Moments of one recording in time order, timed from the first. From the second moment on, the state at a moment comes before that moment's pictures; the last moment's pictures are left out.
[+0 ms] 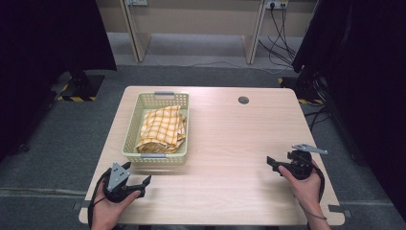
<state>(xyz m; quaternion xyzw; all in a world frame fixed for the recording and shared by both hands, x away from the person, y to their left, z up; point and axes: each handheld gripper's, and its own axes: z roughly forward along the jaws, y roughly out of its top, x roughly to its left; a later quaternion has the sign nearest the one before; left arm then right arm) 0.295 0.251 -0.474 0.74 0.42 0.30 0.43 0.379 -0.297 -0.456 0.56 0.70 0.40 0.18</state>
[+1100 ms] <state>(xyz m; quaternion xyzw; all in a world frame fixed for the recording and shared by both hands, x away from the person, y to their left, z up) 0.297 0.255 -0.483 0.74 0.43 0.30 0.43 0.370 -0.318 -0.468 0.58 0.69 0.39 0.19</state>
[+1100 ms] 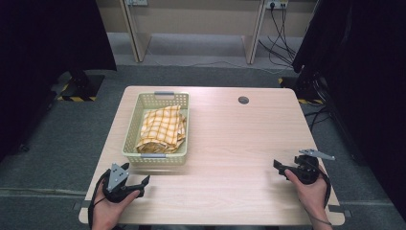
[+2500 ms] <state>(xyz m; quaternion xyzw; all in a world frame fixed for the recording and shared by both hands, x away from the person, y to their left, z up) 0.297 0.254 -0.486 0.74 0.44 0.31 0.42 0.366 -0.325 -0.479 0.59 0.68 0.39 0.19</state>
